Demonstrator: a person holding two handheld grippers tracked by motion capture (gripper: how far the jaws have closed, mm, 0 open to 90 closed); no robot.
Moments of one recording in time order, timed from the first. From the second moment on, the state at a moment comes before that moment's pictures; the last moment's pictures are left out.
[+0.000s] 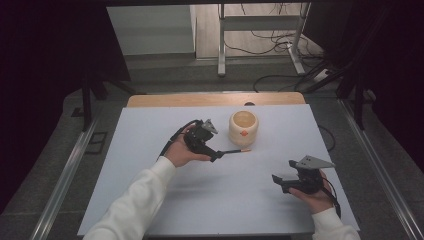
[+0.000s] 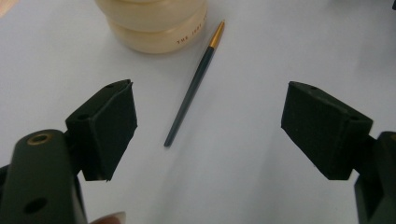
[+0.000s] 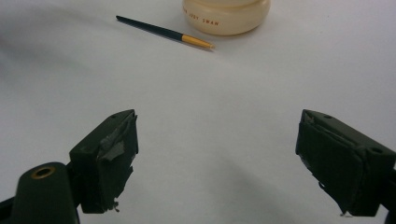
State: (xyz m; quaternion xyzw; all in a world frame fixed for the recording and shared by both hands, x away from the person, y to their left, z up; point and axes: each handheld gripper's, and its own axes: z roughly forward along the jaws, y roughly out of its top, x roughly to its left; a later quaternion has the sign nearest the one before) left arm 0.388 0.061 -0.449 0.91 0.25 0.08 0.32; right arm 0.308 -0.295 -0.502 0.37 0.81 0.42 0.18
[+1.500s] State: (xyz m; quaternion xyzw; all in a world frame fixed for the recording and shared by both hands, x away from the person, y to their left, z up) left arm 0.439 0.018 -0.480 0.95 0.19 0.06 0.25; right arm 0.311 -0.293 -0.504 0.37 0.81 0.41 0.18
